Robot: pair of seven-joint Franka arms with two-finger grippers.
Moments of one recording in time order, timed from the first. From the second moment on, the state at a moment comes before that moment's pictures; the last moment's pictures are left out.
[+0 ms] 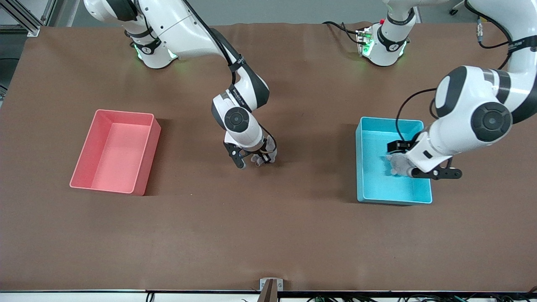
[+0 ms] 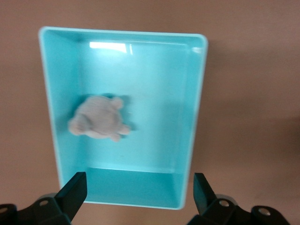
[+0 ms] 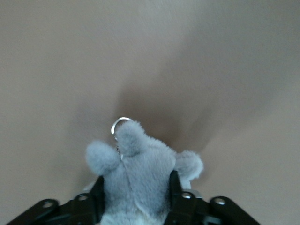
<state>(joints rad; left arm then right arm) 0.02 0.29 -0.29 -1.68 0.04 1.78 -0.28 0.77 0.73 -0.07 -1.58 0.29 2.35 1.54</state>
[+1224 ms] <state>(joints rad) -0.44 0.63 -0.36 -1.51 0.03 2.25 -0.95 0.11 0.35 -0.10 -1.56 0.09 1.69 0.15</state>
